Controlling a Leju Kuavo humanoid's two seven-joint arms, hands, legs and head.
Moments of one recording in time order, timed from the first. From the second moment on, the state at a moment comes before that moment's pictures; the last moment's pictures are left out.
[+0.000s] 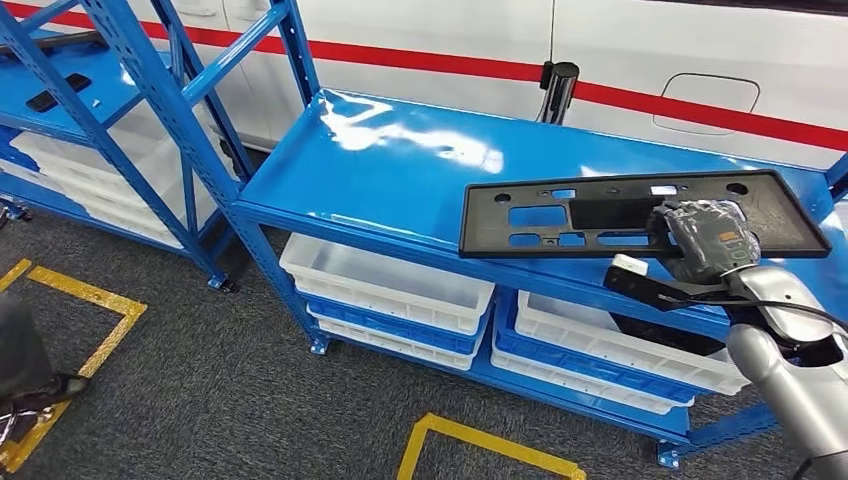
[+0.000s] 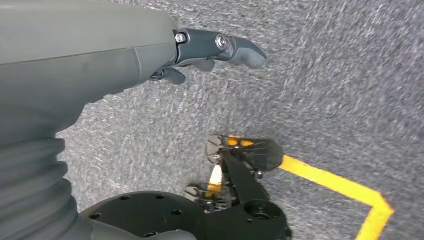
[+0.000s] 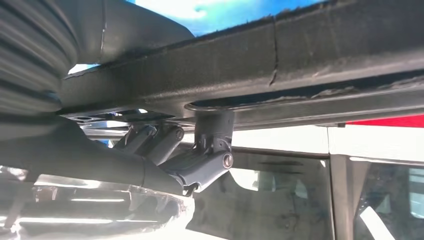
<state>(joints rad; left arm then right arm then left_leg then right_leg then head) -0.07 -0.12 0.85 -0.20 -0.57 0.17 -0.39 -0.54 -0.65 0.57 -1.39 0.81 -0.12 -0.19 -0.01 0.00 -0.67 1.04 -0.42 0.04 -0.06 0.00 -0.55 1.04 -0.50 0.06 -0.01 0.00</state>
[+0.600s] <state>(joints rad) -0.08 -0.12 0.86 -0.21 -0.57 0.17 -0.38 -0.59 -0.58 0.57 -1.35 0.85 -0.16 -0.17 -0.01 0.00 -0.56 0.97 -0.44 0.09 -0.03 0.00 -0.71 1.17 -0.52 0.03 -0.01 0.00</state>
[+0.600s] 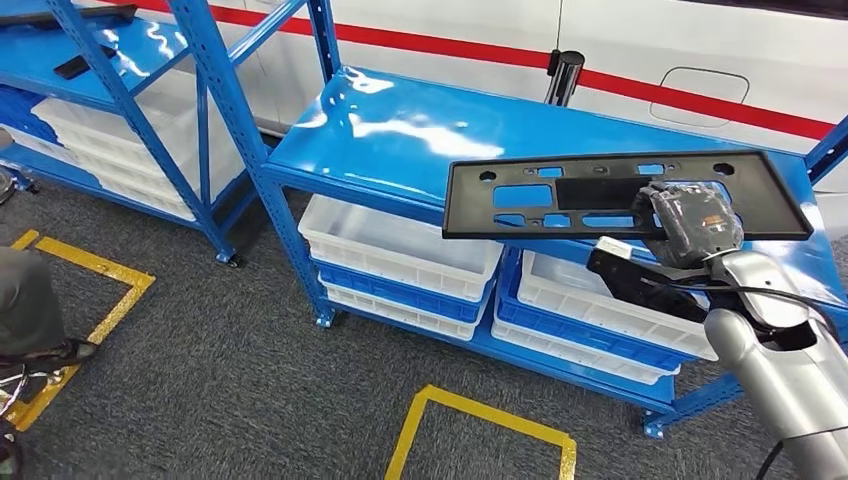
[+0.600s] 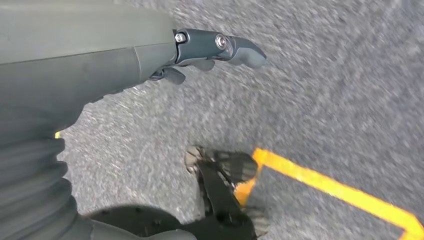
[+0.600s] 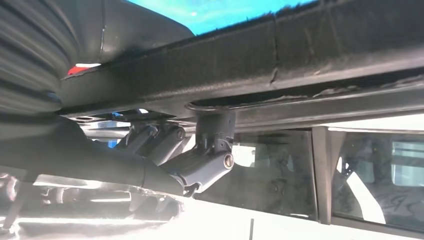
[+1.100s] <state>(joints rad) -0.07 -0.13 0.86 -0.21 -0.57 0.18 -0.38 -0.57 -0.54 0.56 -1.33 0.84 -0.16 -0.18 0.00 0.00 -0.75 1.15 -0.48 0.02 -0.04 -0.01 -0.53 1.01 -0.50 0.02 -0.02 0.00</state>
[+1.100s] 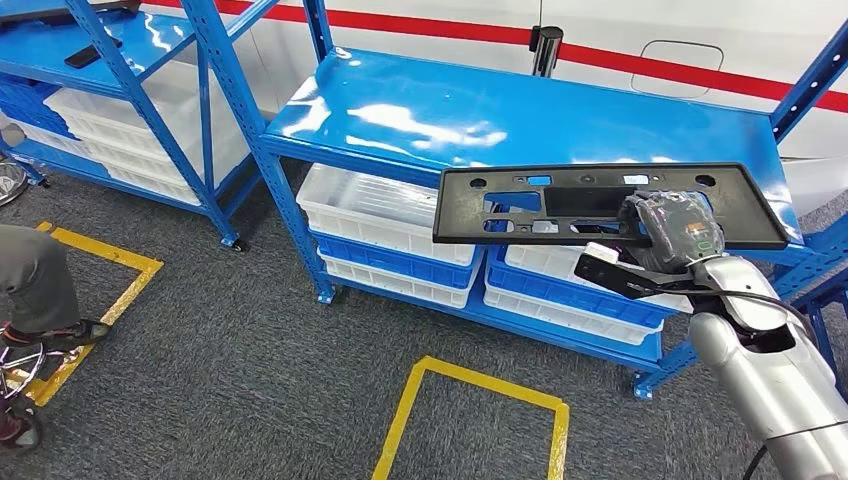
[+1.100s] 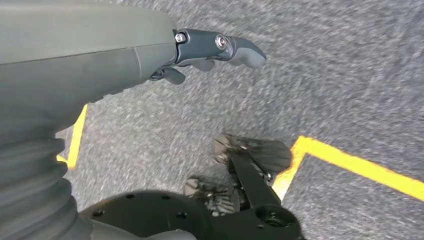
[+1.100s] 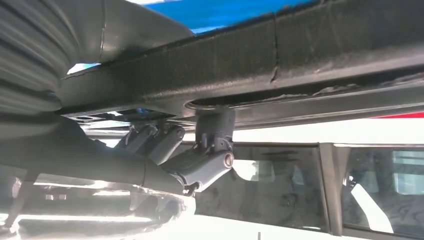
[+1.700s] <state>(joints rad) -0.07 -0.13 0.86 -0.21 -0.60 0.17 -0.39 -0.45 -0.54 0.48 -1.40 0.93 -0.17 -0.19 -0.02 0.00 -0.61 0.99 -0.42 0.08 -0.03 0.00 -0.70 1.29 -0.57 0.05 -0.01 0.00</state>
